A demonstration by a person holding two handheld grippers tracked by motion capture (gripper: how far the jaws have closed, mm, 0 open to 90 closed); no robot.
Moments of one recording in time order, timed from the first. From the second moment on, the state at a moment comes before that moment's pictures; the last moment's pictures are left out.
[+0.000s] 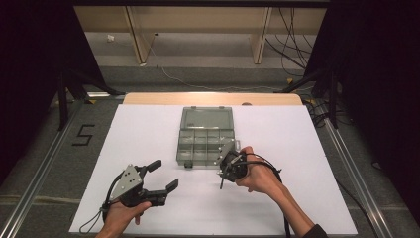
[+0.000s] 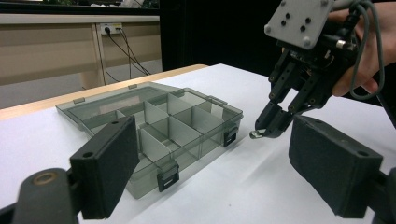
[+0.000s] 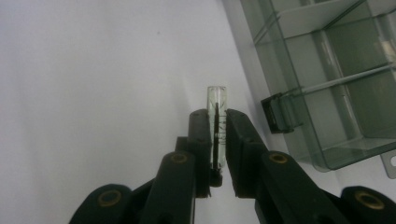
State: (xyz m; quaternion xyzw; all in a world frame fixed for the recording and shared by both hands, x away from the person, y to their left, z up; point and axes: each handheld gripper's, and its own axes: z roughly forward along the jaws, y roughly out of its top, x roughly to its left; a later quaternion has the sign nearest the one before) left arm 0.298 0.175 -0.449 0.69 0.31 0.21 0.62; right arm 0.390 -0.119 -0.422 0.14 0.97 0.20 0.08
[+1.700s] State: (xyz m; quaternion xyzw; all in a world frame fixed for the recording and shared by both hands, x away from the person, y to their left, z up) left arm 0.296 0.172 -0.450 0.69 0.32 0.17 0.63; right arm 0.444 -0.063 -0.402 0.28 0.92 0.26 0.09
